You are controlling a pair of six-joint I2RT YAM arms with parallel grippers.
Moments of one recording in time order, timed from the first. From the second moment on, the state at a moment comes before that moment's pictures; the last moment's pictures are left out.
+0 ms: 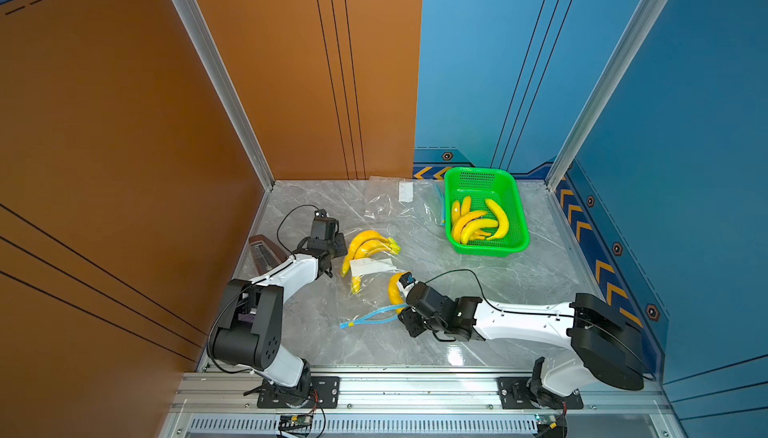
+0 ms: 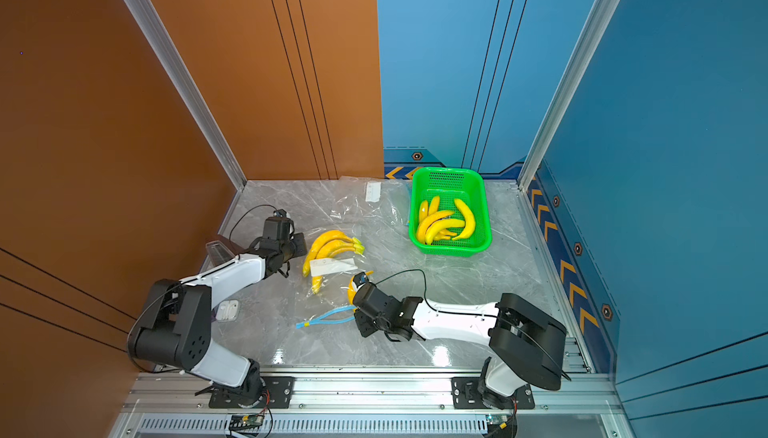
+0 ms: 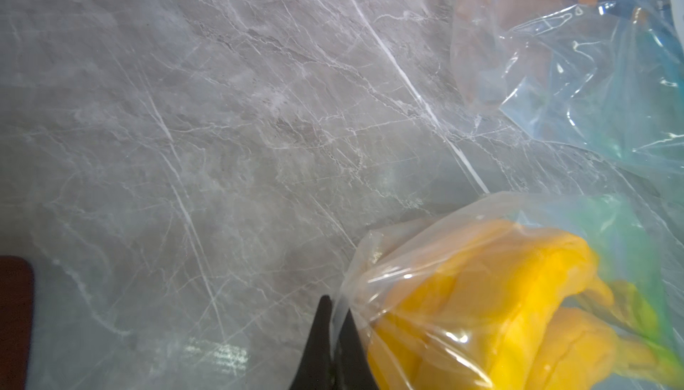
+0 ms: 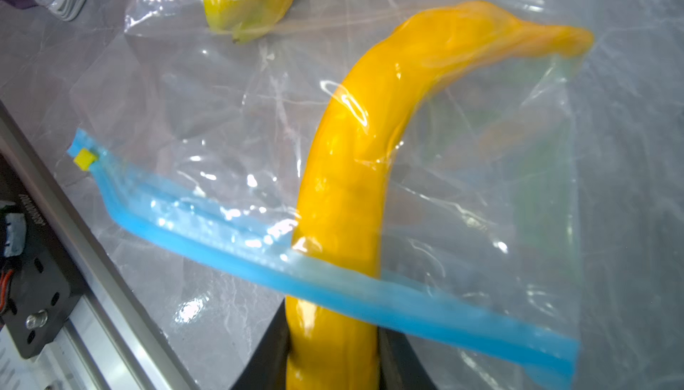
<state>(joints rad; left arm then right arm) -0.15 1.55 0.83 -0.06 -0.14 -0.37 1.14 1.53 0.80 -0.17 0.07 0.51</state>
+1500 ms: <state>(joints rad) 0.08 1.56 0.83 -0.10 -0.22 -0.59 0.89 1.04 0.68 -0.41 0.04 0.33</state>
